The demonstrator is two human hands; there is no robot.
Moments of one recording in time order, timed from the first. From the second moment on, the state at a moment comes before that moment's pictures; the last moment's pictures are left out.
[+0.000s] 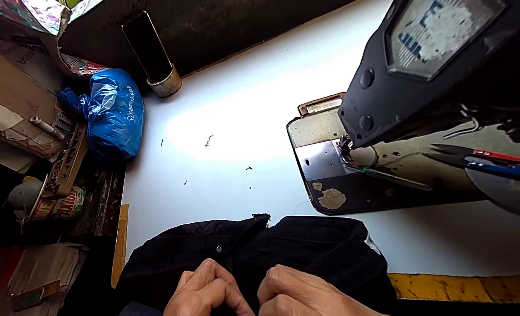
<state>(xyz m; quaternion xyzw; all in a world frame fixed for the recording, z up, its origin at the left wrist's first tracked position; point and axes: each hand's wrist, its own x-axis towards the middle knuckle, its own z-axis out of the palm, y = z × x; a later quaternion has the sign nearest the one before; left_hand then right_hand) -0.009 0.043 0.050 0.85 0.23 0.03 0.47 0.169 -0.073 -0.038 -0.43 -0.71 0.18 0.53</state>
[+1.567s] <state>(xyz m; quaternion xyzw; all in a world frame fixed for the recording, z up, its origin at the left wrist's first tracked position) -0.015 0.024 0.040 0.92 0.14 0.18 0.31 0.170 -0.073 -0.026 -0.46 -0.71 0.19 0.51</state>
